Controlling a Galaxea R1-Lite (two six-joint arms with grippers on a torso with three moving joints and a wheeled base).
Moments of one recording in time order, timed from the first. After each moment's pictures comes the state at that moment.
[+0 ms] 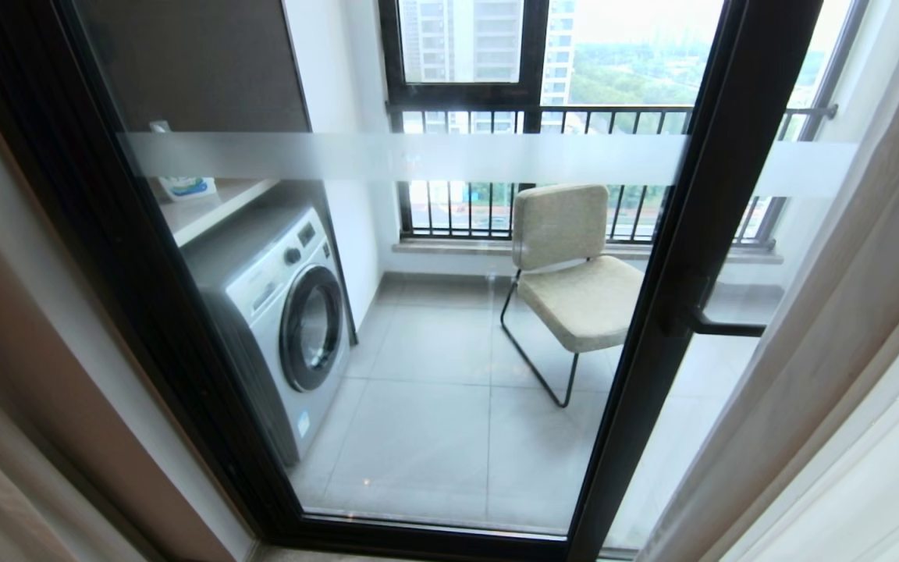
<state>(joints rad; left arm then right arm) 0.00 0.00 0.00 0.00 0.00 0.01 0.01 1.35 -1.04 -0.61 -0.27 -0.32</state>
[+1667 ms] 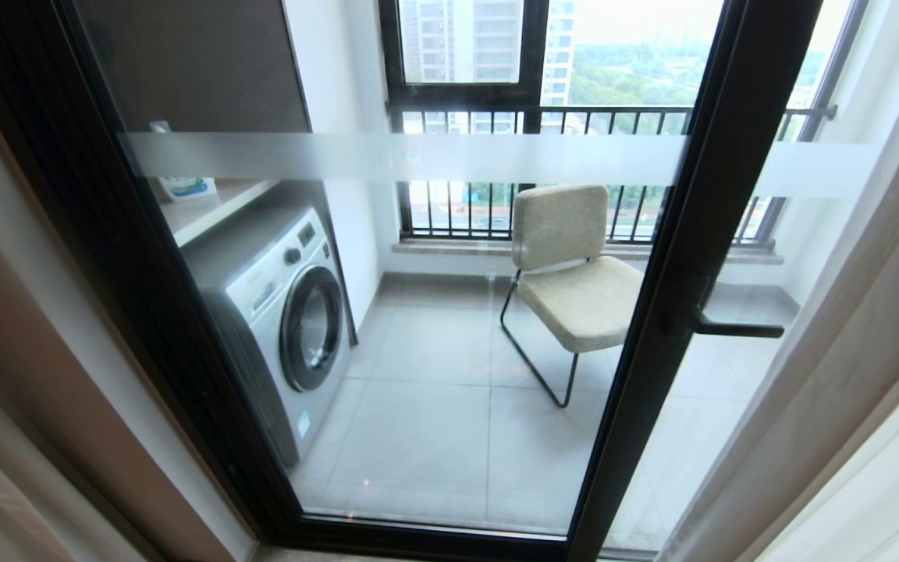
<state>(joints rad) 0.00 0.00 0.00 0.00 0.00 0.00 -0.04 1.33 -0.98 -0.61 -0.27 -0.30</state>
